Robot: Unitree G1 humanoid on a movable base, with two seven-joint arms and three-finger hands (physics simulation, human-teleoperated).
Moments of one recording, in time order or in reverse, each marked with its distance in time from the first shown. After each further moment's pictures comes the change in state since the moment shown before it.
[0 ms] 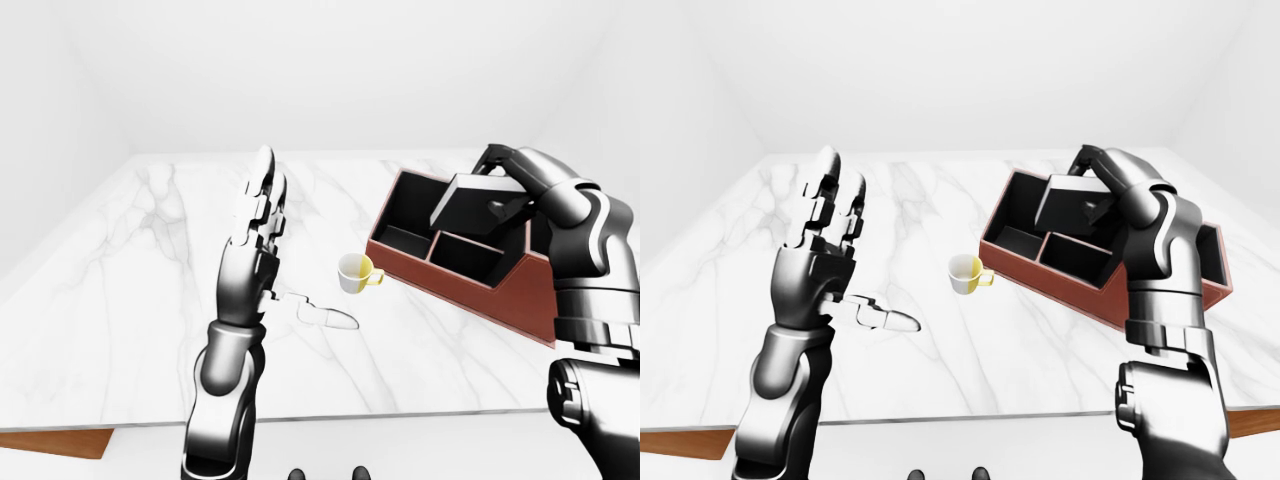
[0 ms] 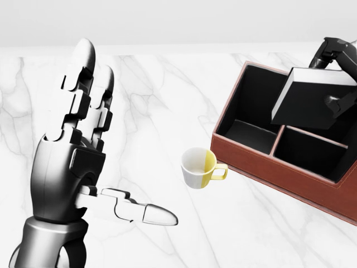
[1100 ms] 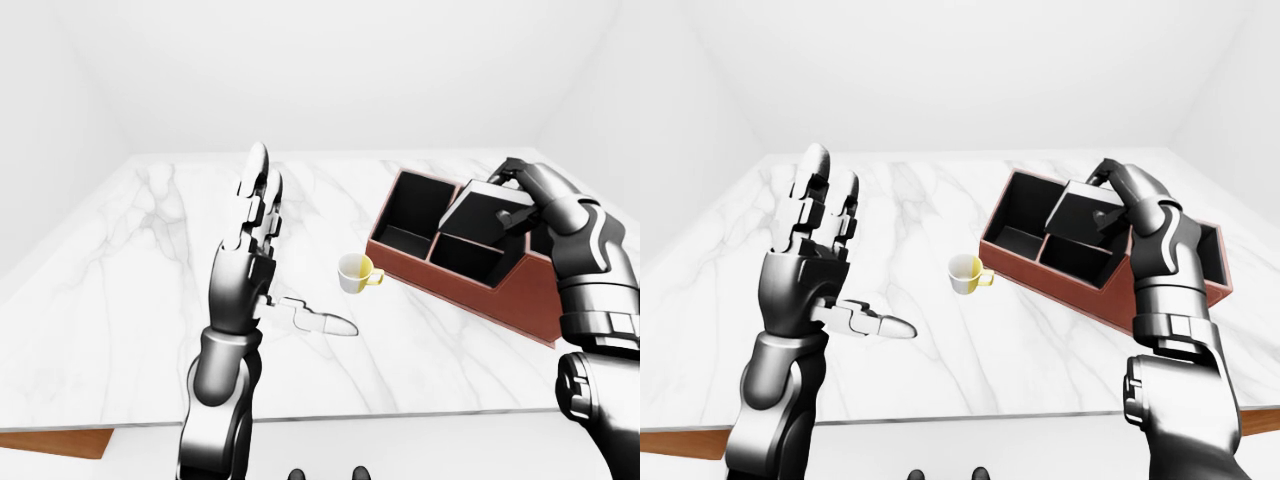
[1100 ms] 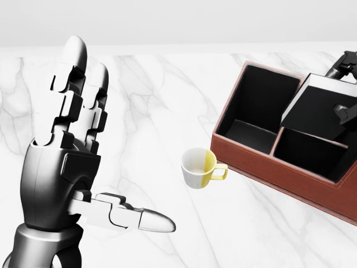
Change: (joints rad) left arm 0.025 0.006 -0.005 -0.054 -0.006 0.000 0.004; right arm -0.038 -0.043 0.018 0.283 0.104 0.000 -0.191
